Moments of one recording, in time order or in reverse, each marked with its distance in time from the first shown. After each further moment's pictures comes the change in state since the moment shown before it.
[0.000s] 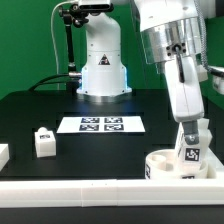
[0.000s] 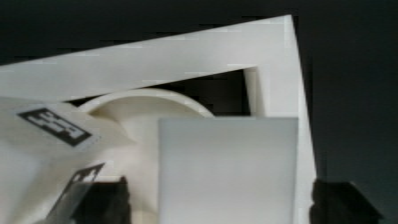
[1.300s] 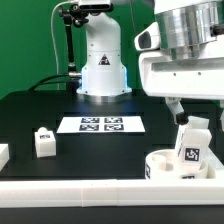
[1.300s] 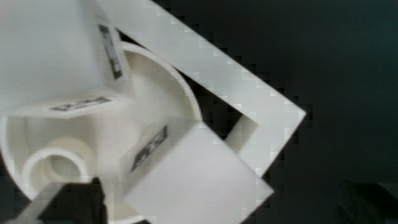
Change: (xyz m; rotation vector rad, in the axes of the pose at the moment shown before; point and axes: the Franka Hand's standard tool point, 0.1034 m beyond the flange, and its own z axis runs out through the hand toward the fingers) arm -0.019 -0.004 -0.013 -0.080 0.014 -0.829
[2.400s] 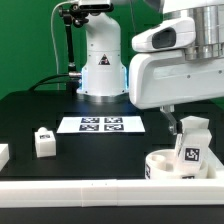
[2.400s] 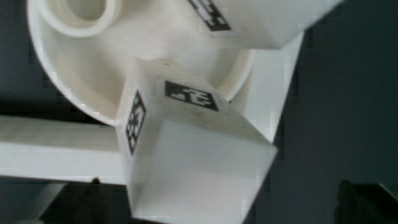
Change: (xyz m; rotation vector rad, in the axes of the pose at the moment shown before) arm 0.000 0.001 0.003 -0.064 0.027 -1.086
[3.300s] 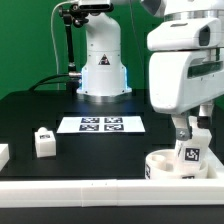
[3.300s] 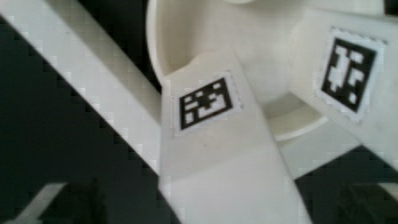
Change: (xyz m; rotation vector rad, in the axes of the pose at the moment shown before) arm -0.002 0.009 0.005 -0.088 -0.029 -0.795
